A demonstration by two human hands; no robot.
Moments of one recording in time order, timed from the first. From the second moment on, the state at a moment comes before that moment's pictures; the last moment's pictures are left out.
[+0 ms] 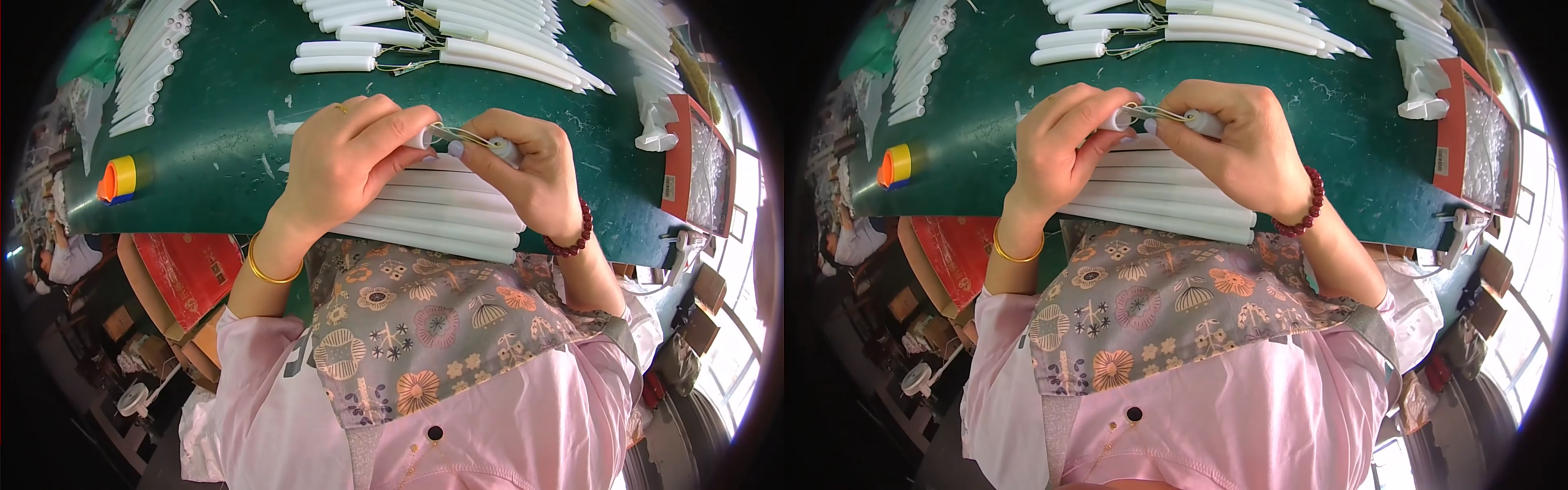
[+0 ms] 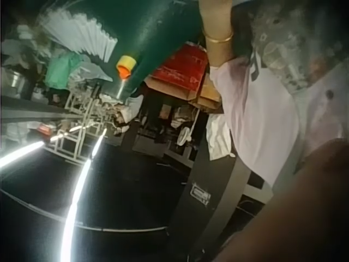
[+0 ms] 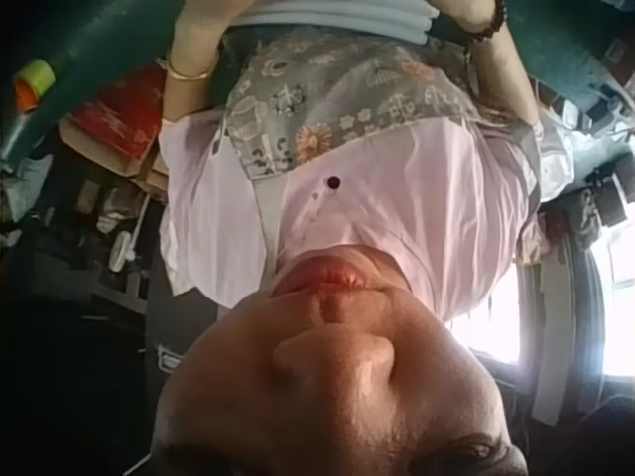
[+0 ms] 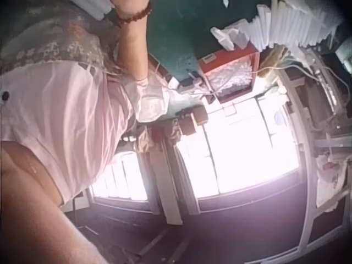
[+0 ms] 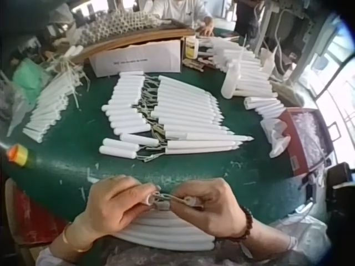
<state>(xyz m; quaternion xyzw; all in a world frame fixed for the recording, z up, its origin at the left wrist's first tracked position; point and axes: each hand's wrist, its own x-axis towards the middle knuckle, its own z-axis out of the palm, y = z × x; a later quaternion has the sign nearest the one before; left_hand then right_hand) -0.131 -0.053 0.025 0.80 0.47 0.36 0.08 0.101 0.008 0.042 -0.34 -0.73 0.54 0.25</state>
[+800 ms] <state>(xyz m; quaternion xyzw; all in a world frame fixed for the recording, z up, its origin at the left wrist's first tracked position) -0.130 -0.056 0.021 0.76 0.51 0.41 0.03 0.099 0.008 0.053 -0.22 -0.68 0.69 0.12</state>
